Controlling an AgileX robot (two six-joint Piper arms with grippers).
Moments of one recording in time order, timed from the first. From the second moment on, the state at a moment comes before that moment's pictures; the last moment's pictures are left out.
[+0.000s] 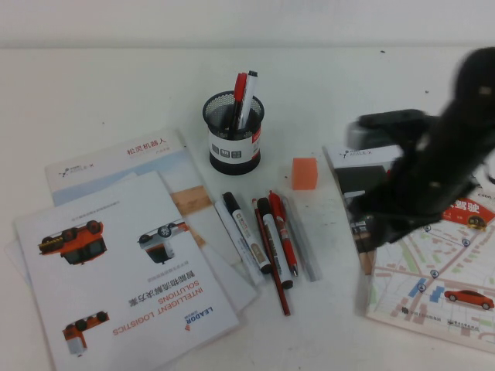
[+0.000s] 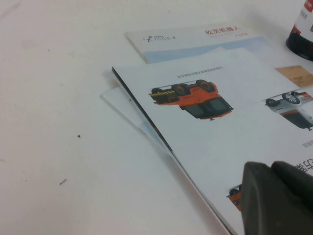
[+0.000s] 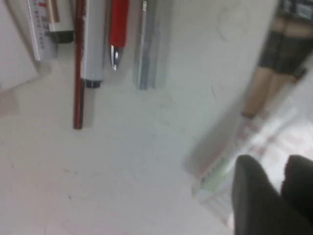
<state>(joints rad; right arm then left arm) 0.38 1.70 -1.32 0.18 1.11 -0.04 -0.13 -0.01 0.02 0.00 0.39 -0.13</state>
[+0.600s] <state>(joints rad) 0.58 2.13 -1.83 0.06 1.21 0.03 -0.13 -0.01 0.02 0.00 0.39 -0.13</state>
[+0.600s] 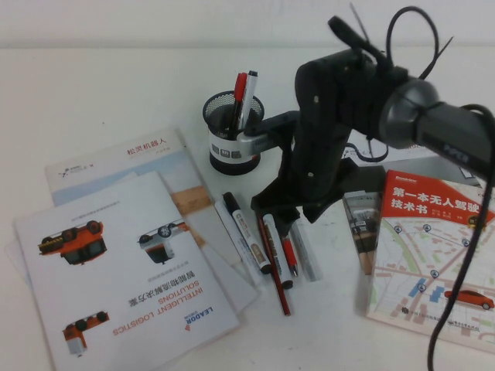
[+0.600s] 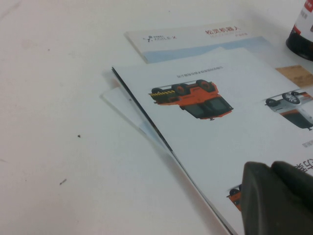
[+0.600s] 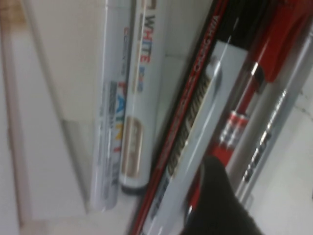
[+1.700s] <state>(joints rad) 0.58 2.23 -1.88 0.03 1.22 0.05 -0.13 -0.01 0.02 0.00 0.39 -0.13</state>
